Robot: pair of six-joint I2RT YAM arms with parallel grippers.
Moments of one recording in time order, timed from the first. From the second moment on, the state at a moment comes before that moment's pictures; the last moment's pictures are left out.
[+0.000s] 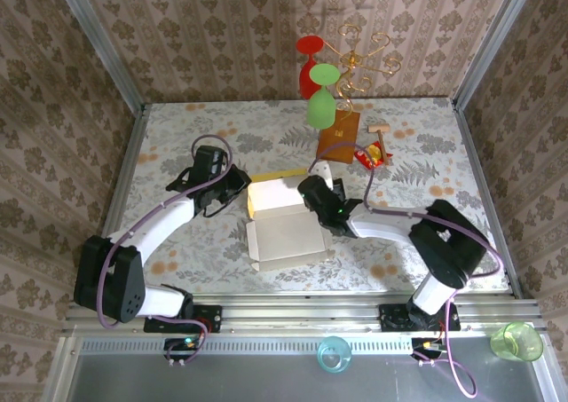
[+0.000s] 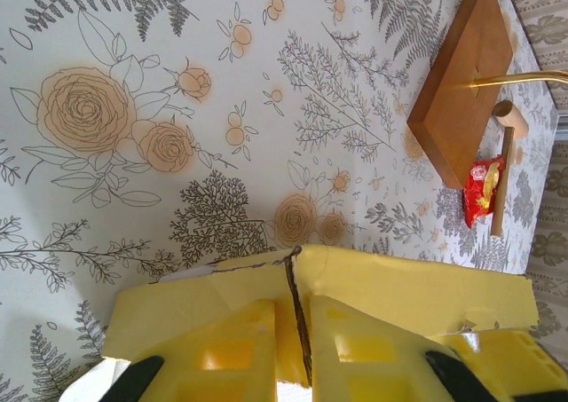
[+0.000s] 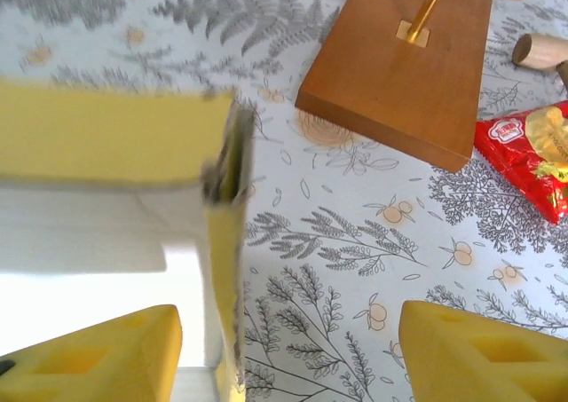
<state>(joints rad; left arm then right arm) -0.41 1.36 0.87 -0.30 0.24 -0.99 0.77 1.63 0.89 0.01 0.63 0.33</state>
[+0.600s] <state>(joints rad) -0.42 1.36 0.88 -0.31 0.24 -0.96 0.44 1.58 1.20 -0.38 -0.04 0.84</state>
